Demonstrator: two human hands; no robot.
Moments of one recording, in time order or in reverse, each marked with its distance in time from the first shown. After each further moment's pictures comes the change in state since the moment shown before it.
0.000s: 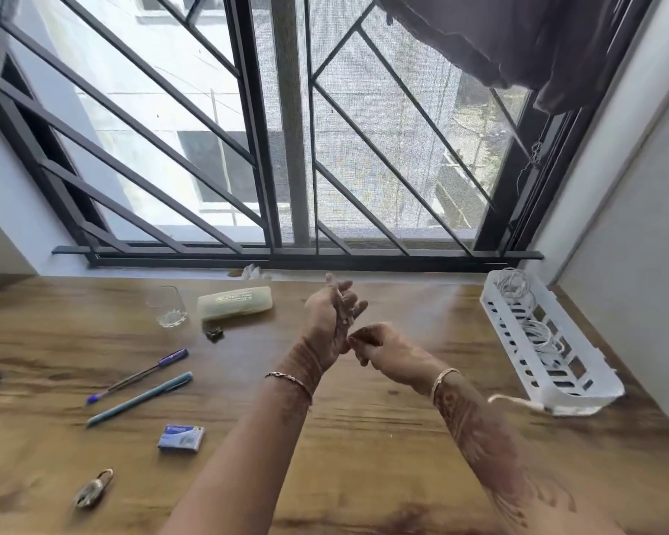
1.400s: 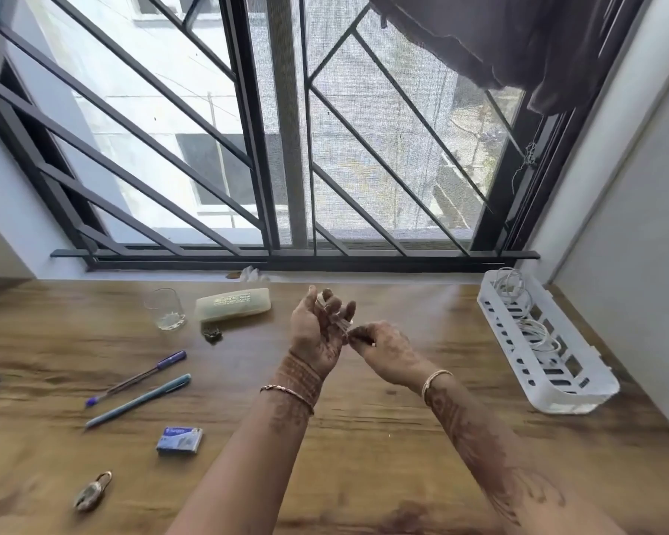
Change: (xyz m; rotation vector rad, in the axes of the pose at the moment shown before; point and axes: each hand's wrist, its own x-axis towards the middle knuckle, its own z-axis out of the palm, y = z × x) left_hand -0.011 0.000 -0.007 -0.351 0.034 -0.074; right_hand 0.012 0.008 0.009 -0.256 0.175 -0.056
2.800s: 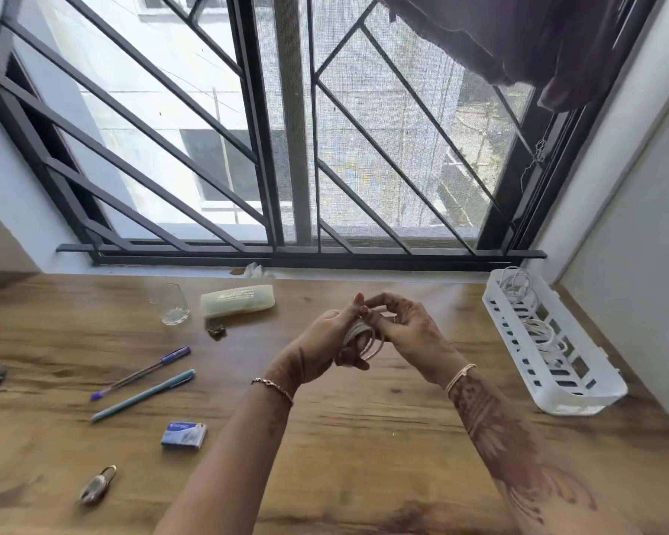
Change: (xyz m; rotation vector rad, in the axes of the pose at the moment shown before) left_hand -0.017 0.007 -0.006 0.976 -0.285 -0.152; right_hand -0.009 -0.001 -0.026 0.736 0.042 -0.135
